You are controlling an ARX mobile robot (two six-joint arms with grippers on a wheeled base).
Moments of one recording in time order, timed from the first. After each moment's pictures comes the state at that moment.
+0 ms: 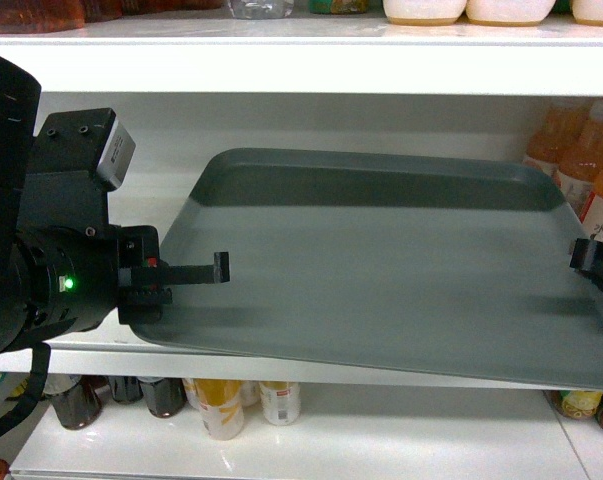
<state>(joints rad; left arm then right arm) -0.34 1.67 0.66 0.44 -0.21 -0.23 0.07 1.70 0.59 0.62 -0.09 0.30</state>
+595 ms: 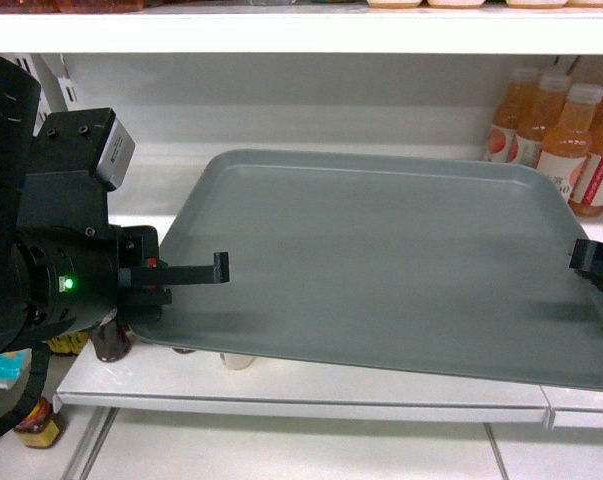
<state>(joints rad) -0.34 1.67 0.66 0.44 -0.21 -0.23 0.07 1.70 0.59 0.62 -0.09 0.30</state>
